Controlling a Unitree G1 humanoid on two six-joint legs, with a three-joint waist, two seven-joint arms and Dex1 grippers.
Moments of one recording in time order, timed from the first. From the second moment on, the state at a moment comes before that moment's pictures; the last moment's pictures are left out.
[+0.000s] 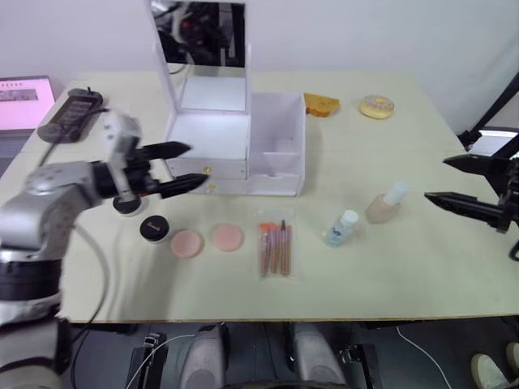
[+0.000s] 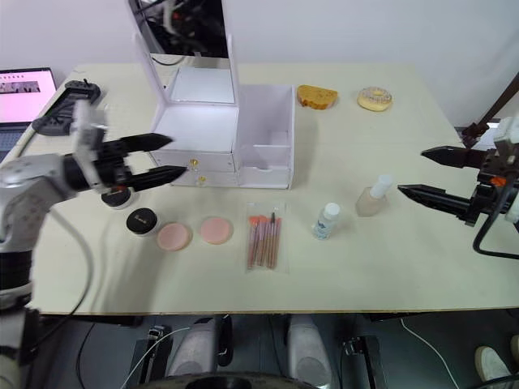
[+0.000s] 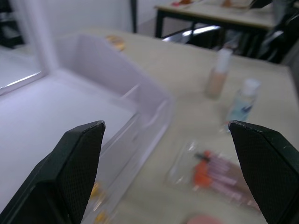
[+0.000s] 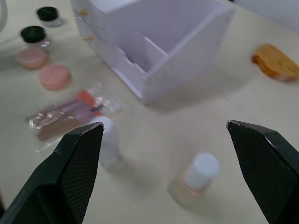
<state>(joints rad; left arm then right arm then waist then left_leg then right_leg) -0.60 0.69 0.06 -0.11 -0.65 0.65 -1.04 -0.05 -1.14 -0.71 -0.39 0.76 0.81 1.12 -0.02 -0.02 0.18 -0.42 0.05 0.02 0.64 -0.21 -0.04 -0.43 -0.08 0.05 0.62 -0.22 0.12</state>
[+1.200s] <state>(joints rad) -0.74 0.56 -0.11 -0.21 -0.65 0.83 -1.07 0.54 -0.96 -1.18 -0.80 1.09 0.98 0.65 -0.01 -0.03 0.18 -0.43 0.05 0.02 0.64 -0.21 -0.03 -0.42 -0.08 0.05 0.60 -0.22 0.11</state>
